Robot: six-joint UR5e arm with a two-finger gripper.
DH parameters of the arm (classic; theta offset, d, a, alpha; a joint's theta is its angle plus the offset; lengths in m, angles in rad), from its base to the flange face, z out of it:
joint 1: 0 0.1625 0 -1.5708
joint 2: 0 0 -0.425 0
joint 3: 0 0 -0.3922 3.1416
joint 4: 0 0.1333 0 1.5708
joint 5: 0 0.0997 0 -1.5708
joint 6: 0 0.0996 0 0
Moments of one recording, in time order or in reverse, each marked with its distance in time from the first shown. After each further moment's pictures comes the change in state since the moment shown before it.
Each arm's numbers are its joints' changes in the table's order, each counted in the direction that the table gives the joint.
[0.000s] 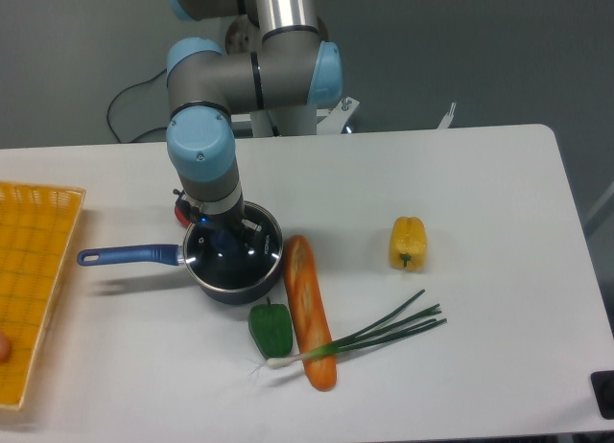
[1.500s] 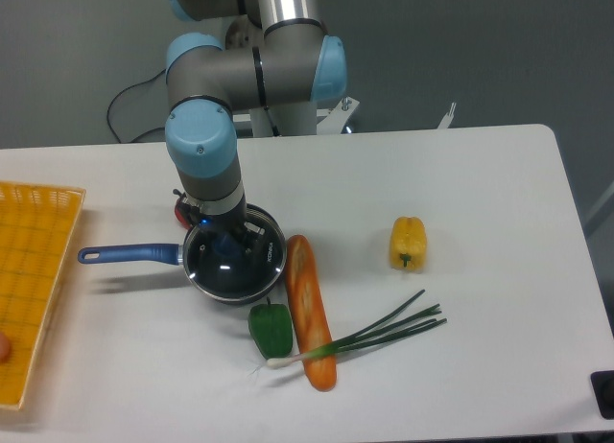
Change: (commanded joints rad) arm 0.026 0.002 -0.075 -0.011 0.003 0.073
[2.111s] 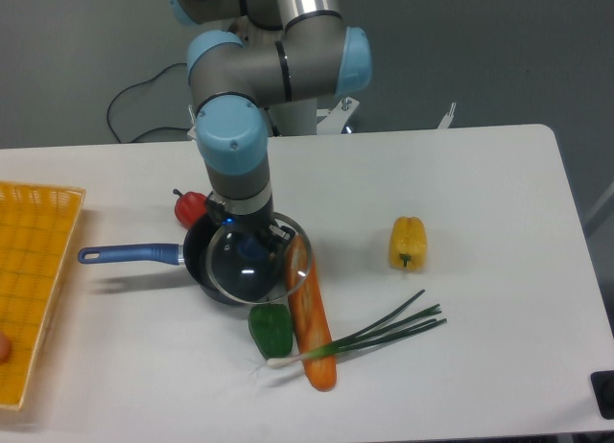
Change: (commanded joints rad) arm 0.078 -0.003 -0.005 -0.011 0.040 0.180
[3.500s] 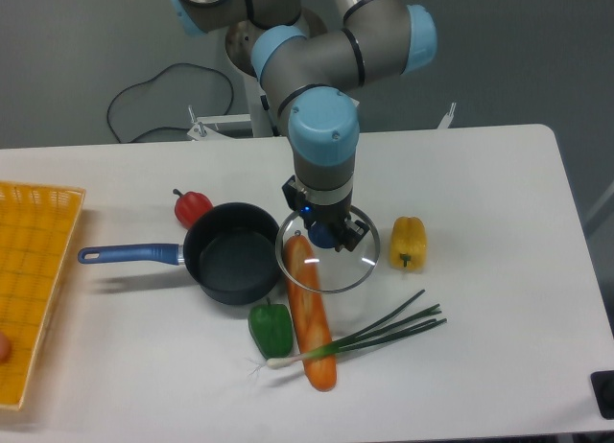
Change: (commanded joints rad) arm 0.158 -0.006 0.003 -0.017 0.005 0.298
